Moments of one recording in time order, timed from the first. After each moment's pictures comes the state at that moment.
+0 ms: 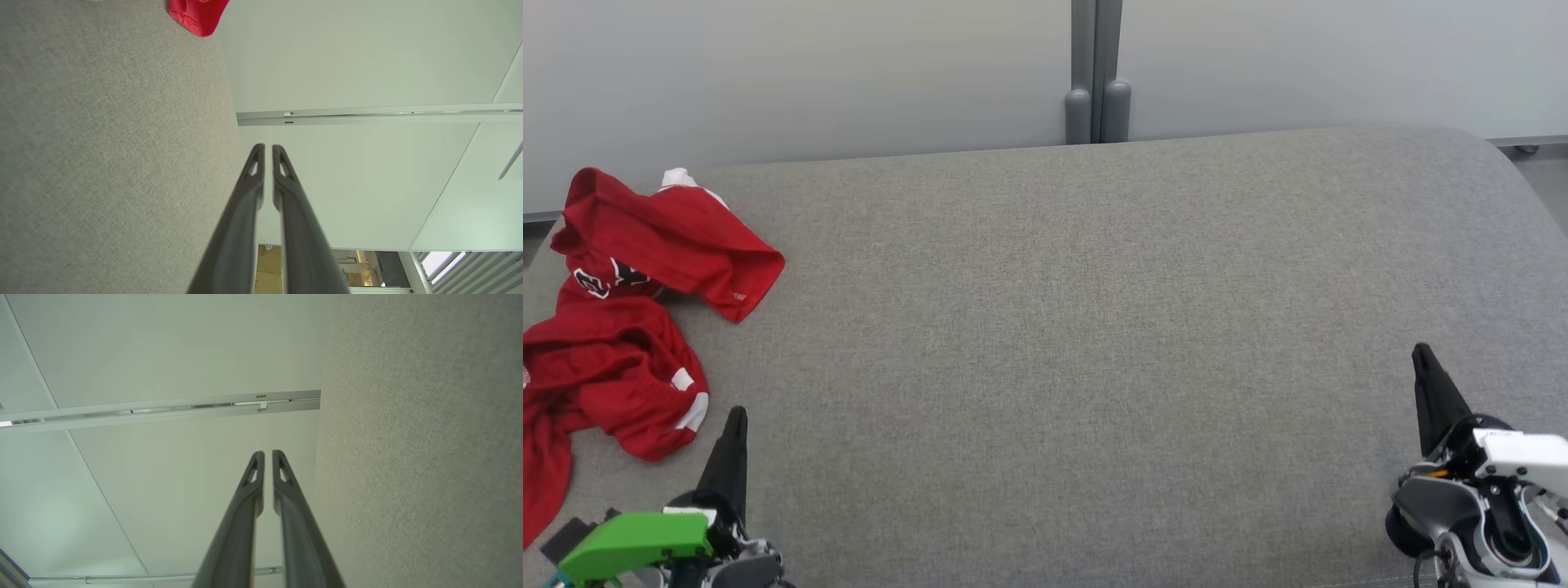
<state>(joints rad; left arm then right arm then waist) -0.04 0.04 0.06 0.29 -1.65 -0.12 0.10 -0.05 -0.05 -0.11 0.29 1.63 0.11 0.09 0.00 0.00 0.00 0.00</state>
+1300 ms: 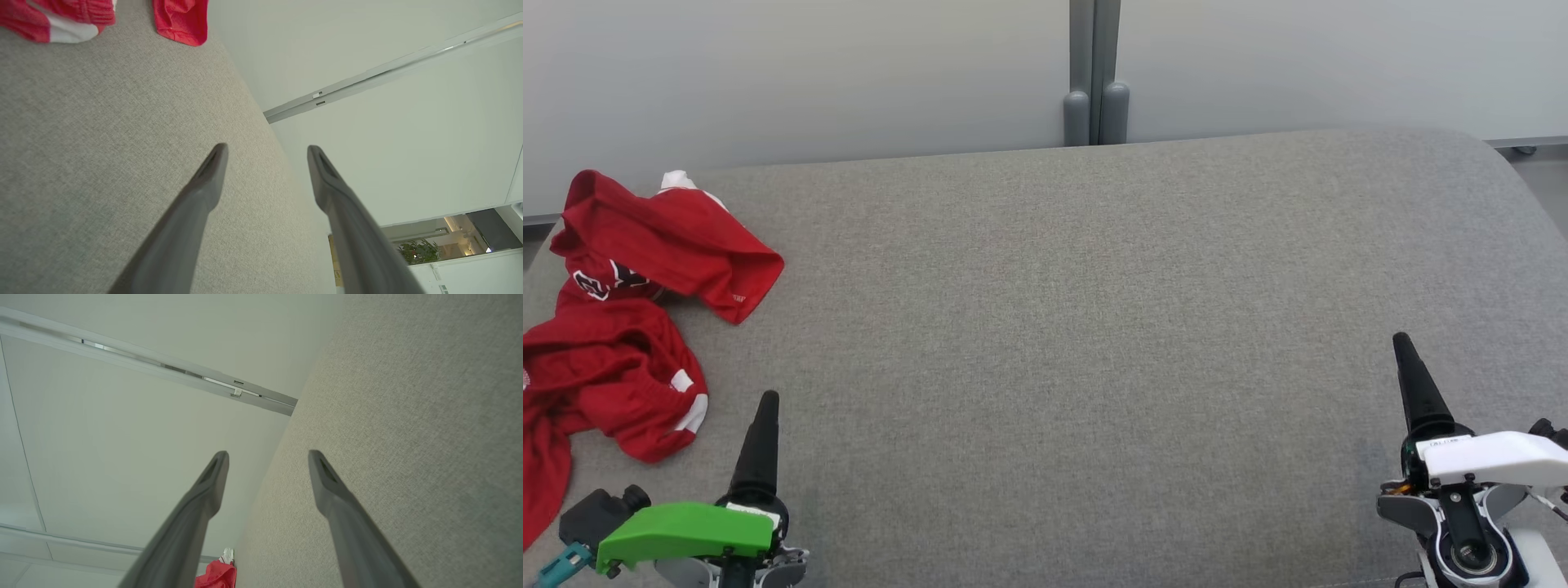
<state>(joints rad) 0.00 0.03 0.00 0.21 -1.28 -0.09 -0.01 0.01 -0.04 -0.05 0.21 1.25 0.09 -0.01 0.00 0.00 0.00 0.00</state>
